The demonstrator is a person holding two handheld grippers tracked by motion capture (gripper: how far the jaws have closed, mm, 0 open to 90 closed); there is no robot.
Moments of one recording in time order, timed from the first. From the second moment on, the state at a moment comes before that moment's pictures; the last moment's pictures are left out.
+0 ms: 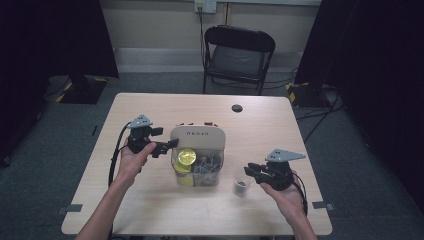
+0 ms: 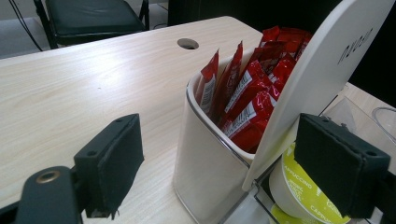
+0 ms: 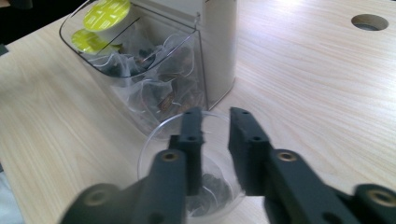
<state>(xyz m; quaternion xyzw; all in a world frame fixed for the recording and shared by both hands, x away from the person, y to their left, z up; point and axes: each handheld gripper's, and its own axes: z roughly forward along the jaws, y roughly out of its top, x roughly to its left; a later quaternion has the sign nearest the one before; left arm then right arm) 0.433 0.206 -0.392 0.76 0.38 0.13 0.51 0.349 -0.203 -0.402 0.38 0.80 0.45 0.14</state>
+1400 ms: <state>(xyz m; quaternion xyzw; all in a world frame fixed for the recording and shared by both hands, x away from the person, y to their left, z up) 0.430 0.231 -0.388 0.75 0.40 0.14 0.52 0.358 -0.267 -0.481 0.51 0.78 0.31 0.19</state>
